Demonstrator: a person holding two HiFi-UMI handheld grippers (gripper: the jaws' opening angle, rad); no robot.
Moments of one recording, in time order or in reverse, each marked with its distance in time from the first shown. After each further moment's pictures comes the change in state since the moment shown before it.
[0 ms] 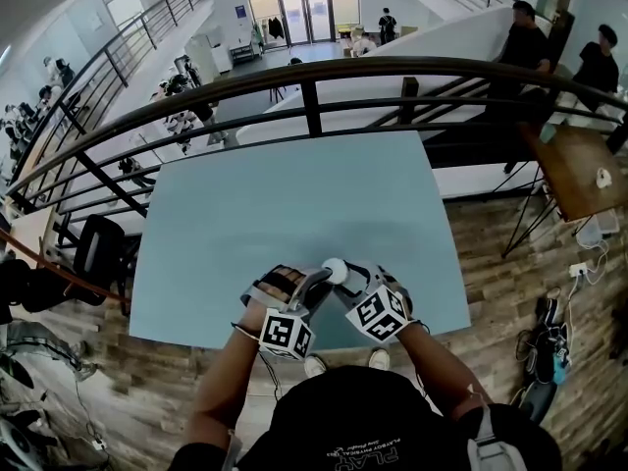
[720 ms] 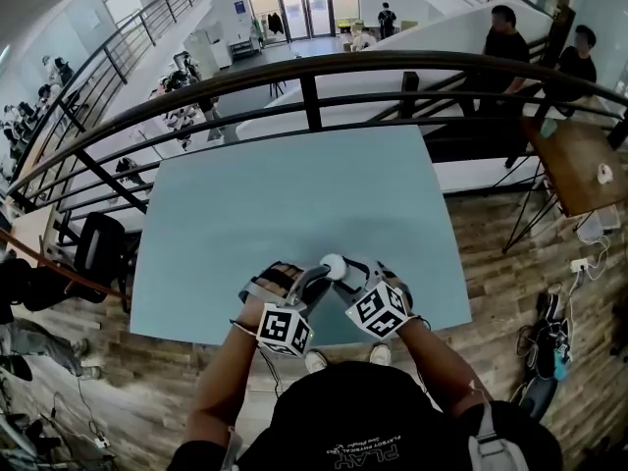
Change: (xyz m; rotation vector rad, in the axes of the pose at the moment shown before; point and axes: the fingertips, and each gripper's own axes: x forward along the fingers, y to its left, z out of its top) left arm 0.000 0.000 -0.004 -0.042 0.004 -0.036; right arm 0.002 0.000 0.000 -0.015 0.000 0.010
